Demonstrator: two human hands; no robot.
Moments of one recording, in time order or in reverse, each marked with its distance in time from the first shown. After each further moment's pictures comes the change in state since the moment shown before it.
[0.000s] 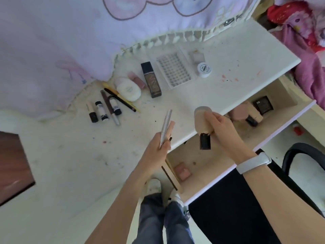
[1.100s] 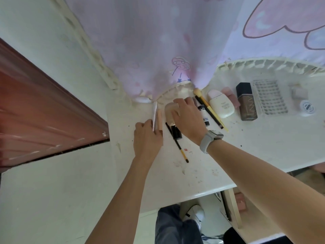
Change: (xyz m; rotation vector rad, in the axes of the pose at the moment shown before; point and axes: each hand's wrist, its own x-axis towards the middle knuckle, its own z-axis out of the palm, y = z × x) left_hand -0.010 -0.067 -0.216 0.319 0.698 -0.234; right_hand 0.044 -0.047 0.317 -1.011 -0.218 -0.642
